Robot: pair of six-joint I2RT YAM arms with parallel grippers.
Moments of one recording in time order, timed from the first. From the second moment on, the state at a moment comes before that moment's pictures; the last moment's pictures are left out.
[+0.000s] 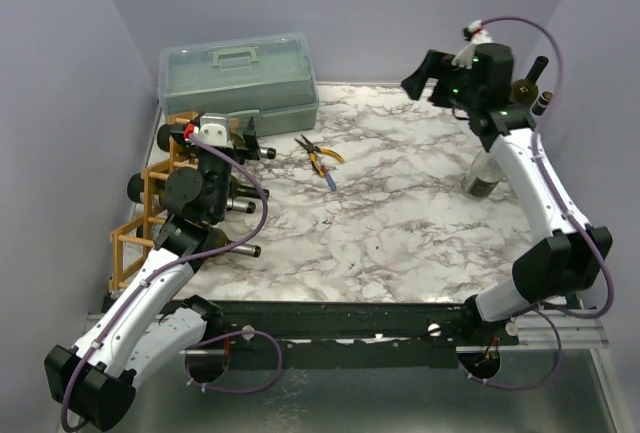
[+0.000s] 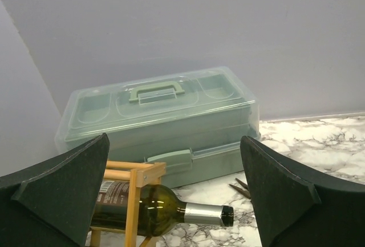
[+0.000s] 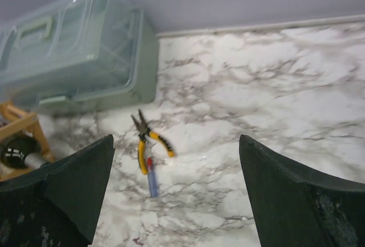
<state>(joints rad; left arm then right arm) -0.47 0.83 0.76 0.36 -0.38 0.17 0.24 1.56 1.56 -0.35 -0.19 0.36</state>
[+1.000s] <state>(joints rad) -0.53 0.85 0.76 0.36 -0.37 0.16 -0.24 1.75 1.98 -0.58 0.11 0.35</state>
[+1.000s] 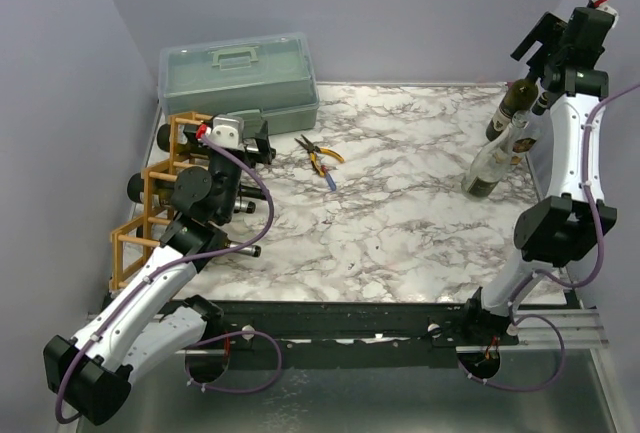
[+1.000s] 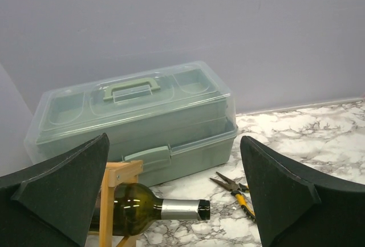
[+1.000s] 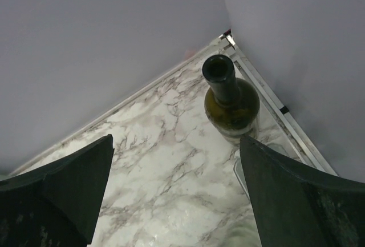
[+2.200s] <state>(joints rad) -0.55 0.86 0.76 0.36 -0.37 0.16 -0.24 2.17 2.22 -0.50 0.36 0.29</state>
